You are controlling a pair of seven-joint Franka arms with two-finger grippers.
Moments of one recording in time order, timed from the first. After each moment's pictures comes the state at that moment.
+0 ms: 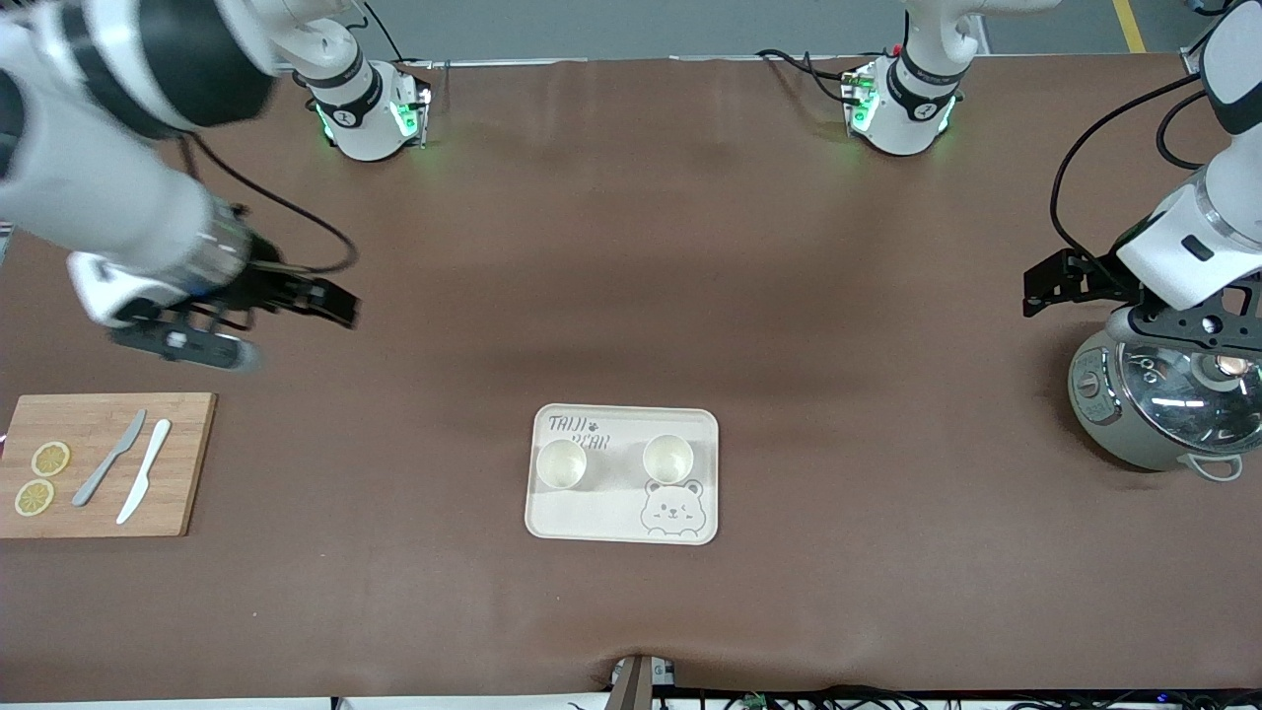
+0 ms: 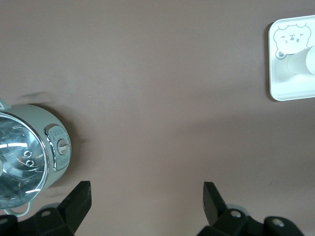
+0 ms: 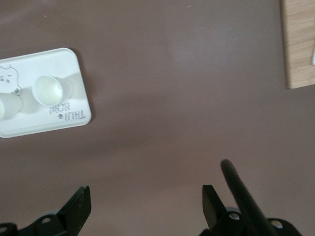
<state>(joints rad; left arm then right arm) -0.10 0.11 -0.01 -1.53 -0.01 1.65 0.07 0.25 0.19 -0.05 -1.39 0.08 1.49 0.39</state>
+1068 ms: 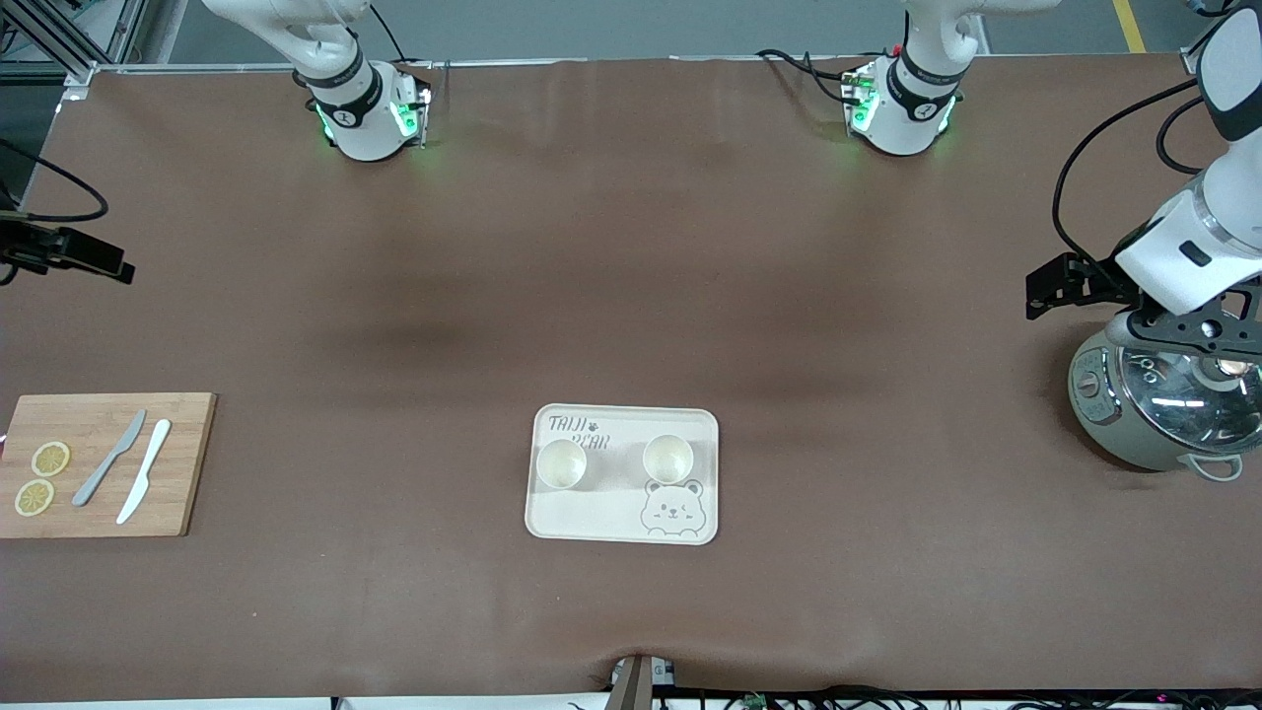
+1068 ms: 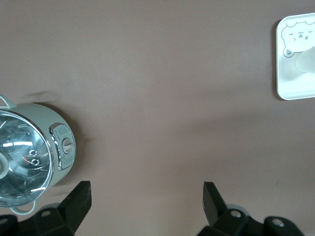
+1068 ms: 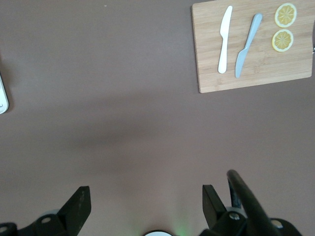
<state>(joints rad) -0.09 0.12 0.00 -1.53 0.01 1.65 0.07 -0.05 0.08 -0.05 -1.47 -0.02 1.43 0.03</state>
